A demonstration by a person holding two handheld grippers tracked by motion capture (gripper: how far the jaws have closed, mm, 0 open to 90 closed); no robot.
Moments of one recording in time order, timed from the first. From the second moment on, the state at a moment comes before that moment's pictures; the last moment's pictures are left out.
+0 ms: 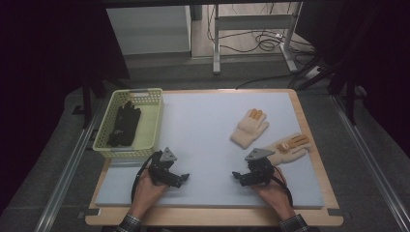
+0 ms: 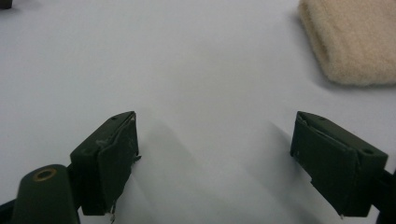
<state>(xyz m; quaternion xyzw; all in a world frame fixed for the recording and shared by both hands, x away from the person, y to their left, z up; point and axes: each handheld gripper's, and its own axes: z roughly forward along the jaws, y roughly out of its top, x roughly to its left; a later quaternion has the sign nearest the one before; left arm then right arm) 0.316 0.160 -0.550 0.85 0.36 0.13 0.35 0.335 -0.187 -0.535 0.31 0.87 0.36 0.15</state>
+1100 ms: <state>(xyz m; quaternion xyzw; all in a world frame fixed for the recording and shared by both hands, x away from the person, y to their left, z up) 0.315 0.160 -0.551 0.85 0.36 0.13 0.35 0.434 -0.197 -0.495 0.40 0.82 0.35 0.22</state>
